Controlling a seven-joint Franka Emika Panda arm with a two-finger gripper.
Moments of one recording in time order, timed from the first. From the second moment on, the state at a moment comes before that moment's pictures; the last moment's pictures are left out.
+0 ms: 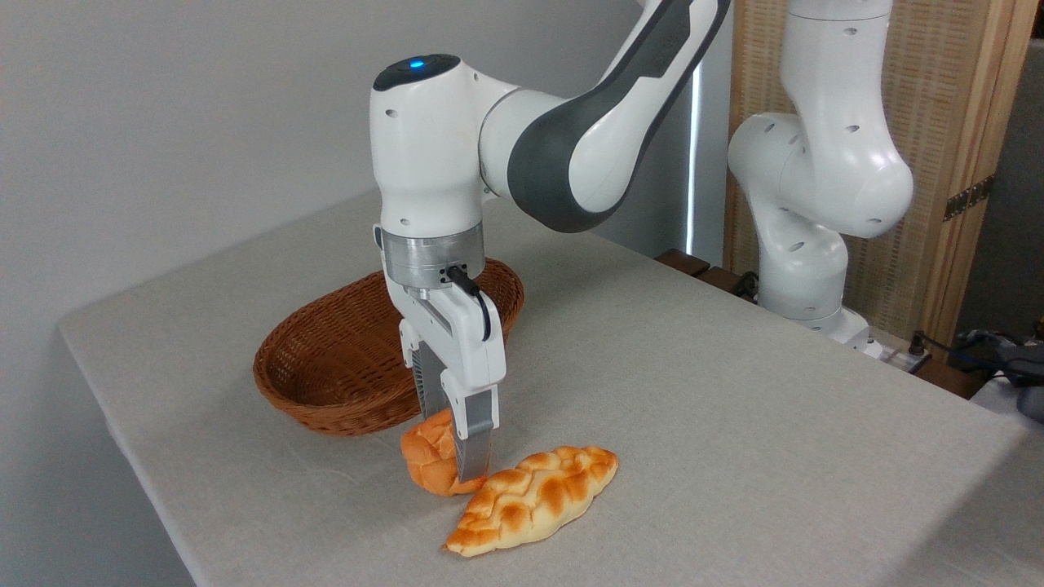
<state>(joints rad) -0.21 -0.05 0.14 -2.19 0.06 2.29 0.86</state>
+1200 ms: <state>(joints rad) -0.20 -0.08 0.16 -2.14 -0.11 2.29 0.86</state>
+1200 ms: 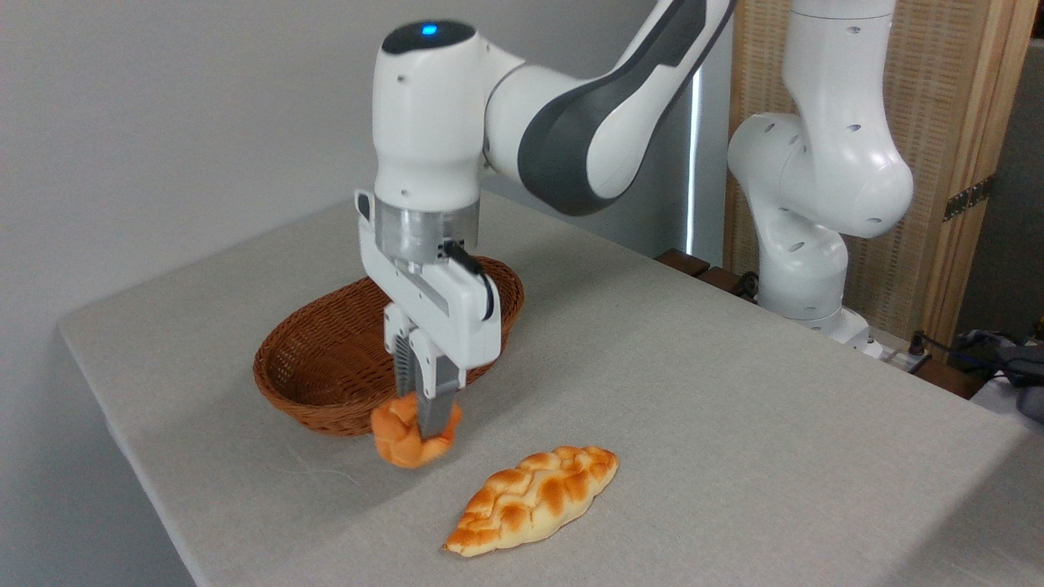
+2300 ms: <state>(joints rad) -0.42 -0.13 0.20 -2.14 -0.43 2.26 0.72</state>
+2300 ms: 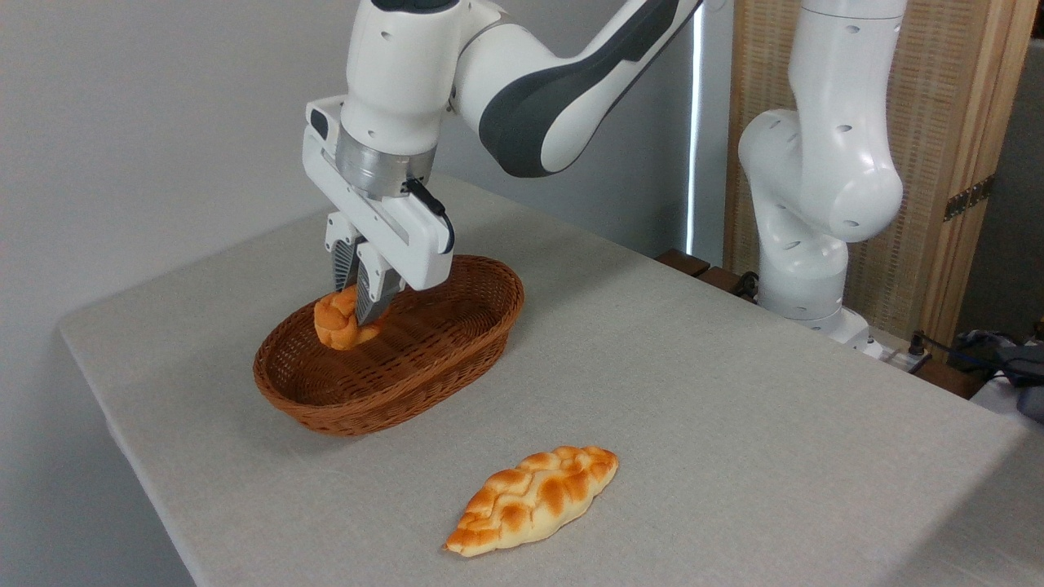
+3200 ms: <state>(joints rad) -0.41 -0.13 0.21 -2.15 -0.33 2.26 0.77</state>
